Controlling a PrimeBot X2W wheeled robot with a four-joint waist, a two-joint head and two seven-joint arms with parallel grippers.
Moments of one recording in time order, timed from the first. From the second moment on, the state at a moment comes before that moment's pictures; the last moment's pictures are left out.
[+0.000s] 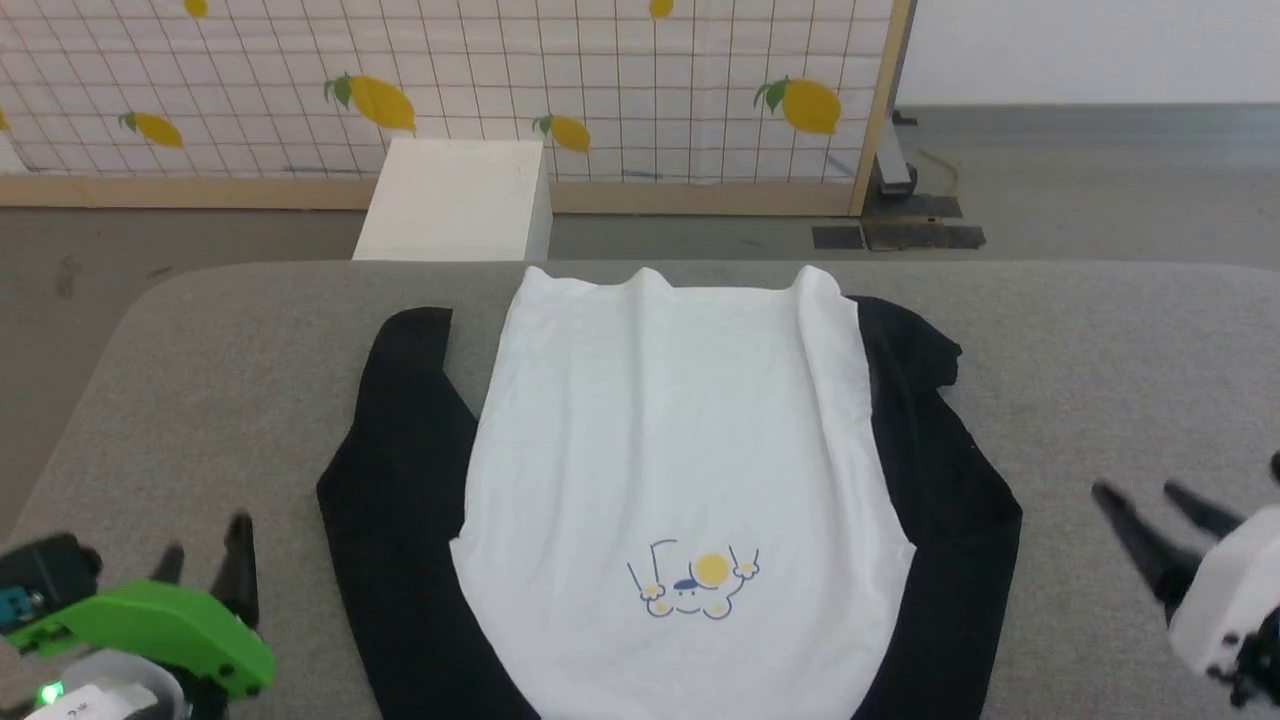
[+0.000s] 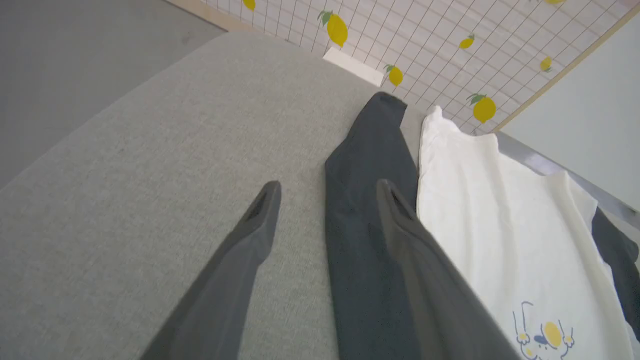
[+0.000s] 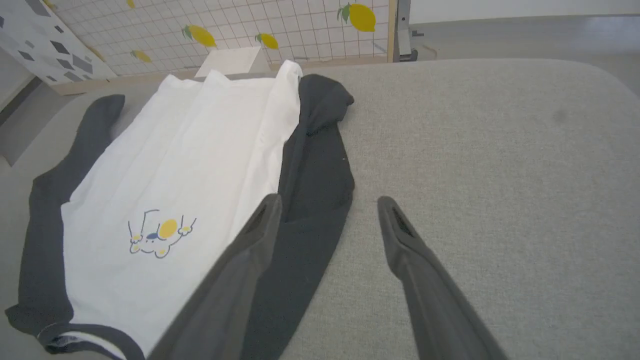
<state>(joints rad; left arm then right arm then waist) 0.12 0.46 -0.08 -0.16 -0.82 0.35 0.22 0.06 -0.28 -0.18 -0.25 0.50 0.13 0.74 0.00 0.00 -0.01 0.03</state>
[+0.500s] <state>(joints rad) -0.11 0.40 -0.06 -0.10 -0.58 0.13 -0.25 -0.42 -0.26 -0.20 0.07 0.40 0.13 0.61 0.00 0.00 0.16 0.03</state>
